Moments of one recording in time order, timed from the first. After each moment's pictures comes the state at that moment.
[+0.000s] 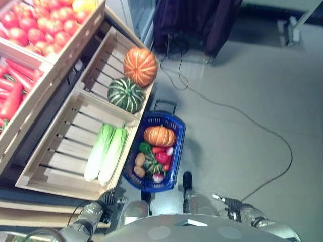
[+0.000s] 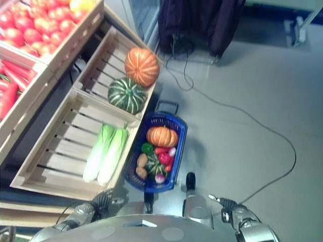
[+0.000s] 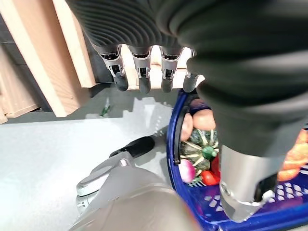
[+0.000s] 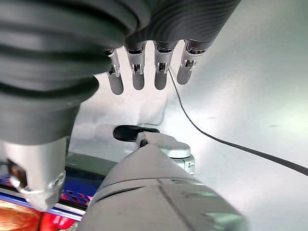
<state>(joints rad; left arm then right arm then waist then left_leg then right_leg) -0.07 0.32 -0.31 1.24 -0.10 -0.13 -0.06 -0.13 -0.31 0.16 1.33 0.27 0.07 0.10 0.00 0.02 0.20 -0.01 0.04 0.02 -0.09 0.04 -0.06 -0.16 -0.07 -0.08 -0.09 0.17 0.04</state>
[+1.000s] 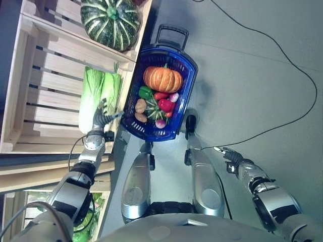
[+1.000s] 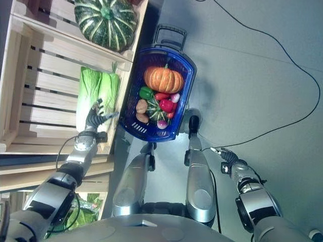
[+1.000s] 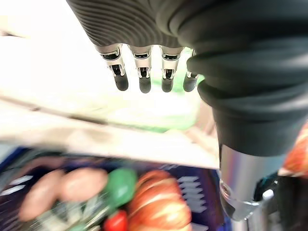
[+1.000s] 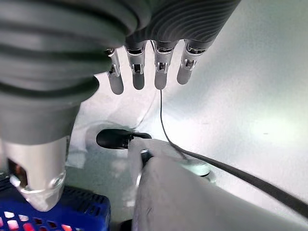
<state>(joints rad) -0.46 0.43 -0.28 0.91 -0.39 -0.45 0.28 -0.40 -0.38 0.21 1.29 0.45 0.02 0.07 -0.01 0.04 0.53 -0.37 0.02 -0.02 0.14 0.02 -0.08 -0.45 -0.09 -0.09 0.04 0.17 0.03</state>
